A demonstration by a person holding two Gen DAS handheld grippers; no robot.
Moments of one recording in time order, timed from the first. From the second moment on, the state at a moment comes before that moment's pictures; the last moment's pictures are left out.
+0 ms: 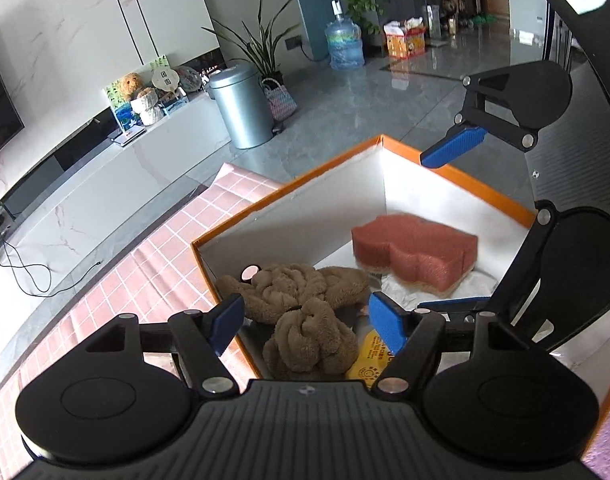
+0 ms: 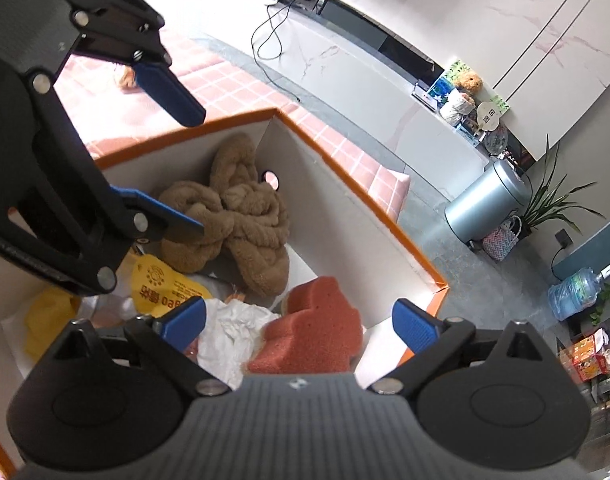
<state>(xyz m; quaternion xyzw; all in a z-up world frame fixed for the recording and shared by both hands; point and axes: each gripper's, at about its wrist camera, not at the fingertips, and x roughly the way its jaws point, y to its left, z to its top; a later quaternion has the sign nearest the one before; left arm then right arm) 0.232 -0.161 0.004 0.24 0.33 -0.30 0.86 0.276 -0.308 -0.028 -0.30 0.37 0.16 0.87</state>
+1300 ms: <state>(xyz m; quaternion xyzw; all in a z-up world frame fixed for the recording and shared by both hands) 0.232 -0.154 -0.028 0.17 0.38 -0.32 0.85 0.284 -0.331 -0.059 -0.18 0.43 0.13 0.87</state>
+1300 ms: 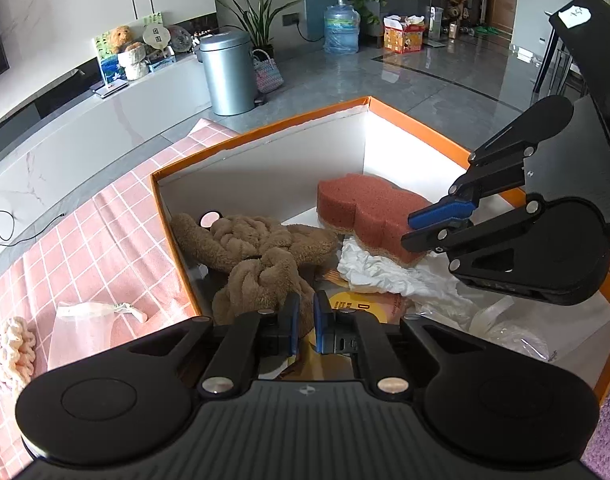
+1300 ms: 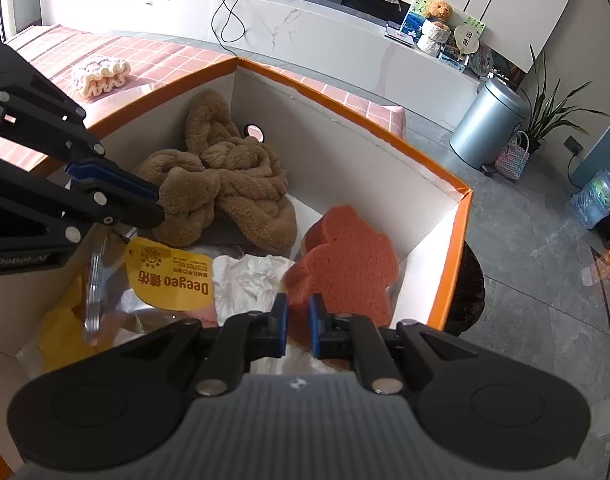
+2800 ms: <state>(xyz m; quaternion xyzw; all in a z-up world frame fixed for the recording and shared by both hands) 0.090 0.114 -0.016 -0.11 0.28 0.00 0.95 0.143 -0.129 -0.024 -0.03 0.26 0.16 0.95</state>
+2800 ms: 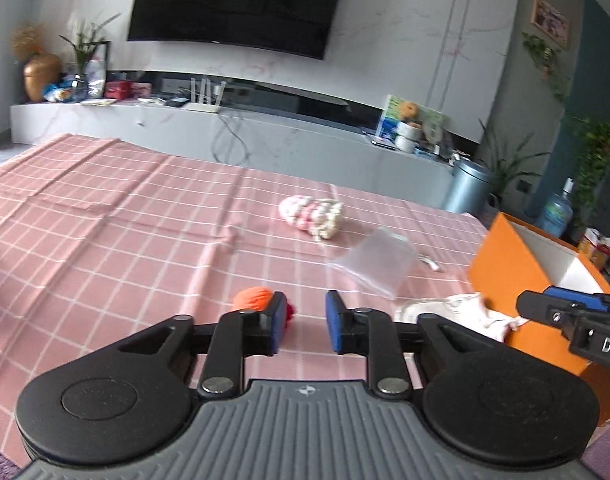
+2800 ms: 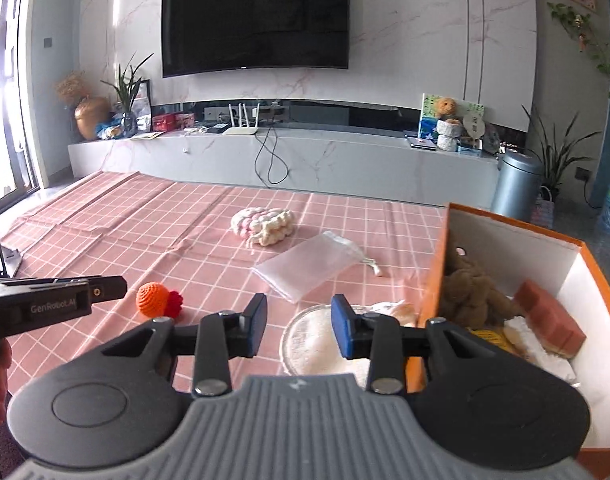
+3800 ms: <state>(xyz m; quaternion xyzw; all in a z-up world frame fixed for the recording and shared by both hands) 0.157 0.138 -0.078 -0.09 0.33 0.03 0.94 0.229 -0.072 -0.118 -0.07 0.33 0.10 0.94</state>
